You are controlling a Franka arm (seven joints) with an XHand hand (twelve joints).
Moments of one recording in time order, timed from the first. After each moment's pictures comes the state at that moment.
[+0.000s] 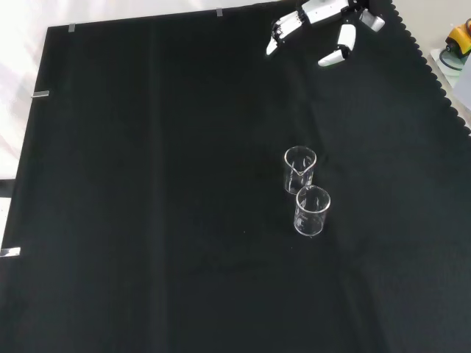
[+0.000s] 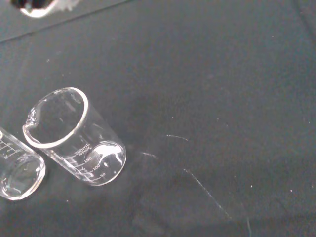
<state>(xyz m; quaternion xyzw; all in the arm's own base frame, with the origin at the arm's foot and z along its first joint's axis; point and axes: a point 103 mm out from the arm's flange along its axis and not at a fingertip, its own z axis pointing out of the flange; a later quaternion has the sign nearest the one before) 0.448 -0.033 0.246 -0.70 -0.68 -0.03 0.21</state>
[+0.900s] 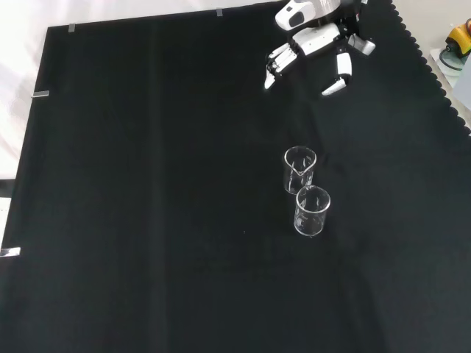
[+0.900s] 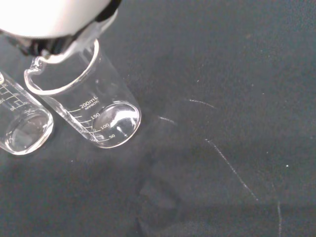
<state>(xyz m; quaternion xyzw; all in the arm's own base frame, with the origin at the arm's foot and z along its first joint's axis) 0.463 -0.012 0.194 -0.65 -0.73 -0.01 0.23</state>
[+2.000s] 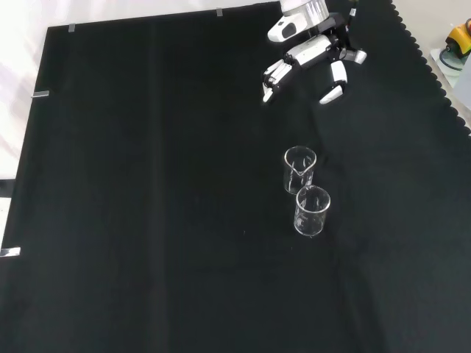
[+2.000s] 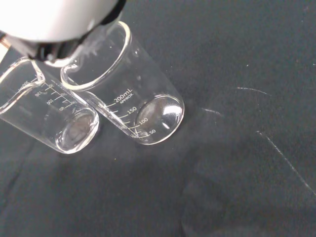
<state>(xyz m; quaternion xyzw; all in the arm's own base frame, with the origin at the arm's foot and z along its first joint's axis) 0.474 -0.006 0.165 -0.60 -0.75 -0.07 0.28</state>
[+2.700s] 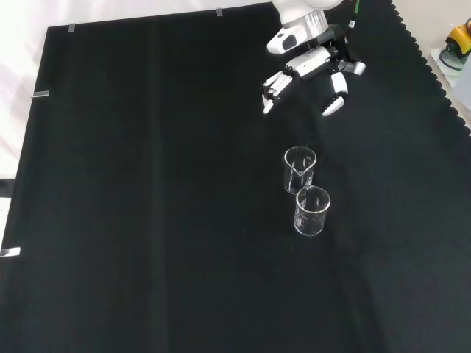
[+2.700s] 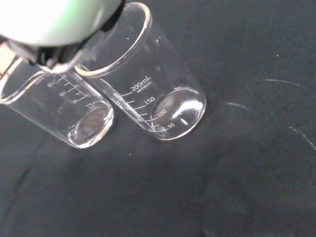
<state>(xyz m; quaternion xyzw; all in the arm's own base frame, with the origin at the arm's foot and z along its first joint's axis) 0.478 0.012 0.150 -0.58 -0.76 -0.09 0.28</state>
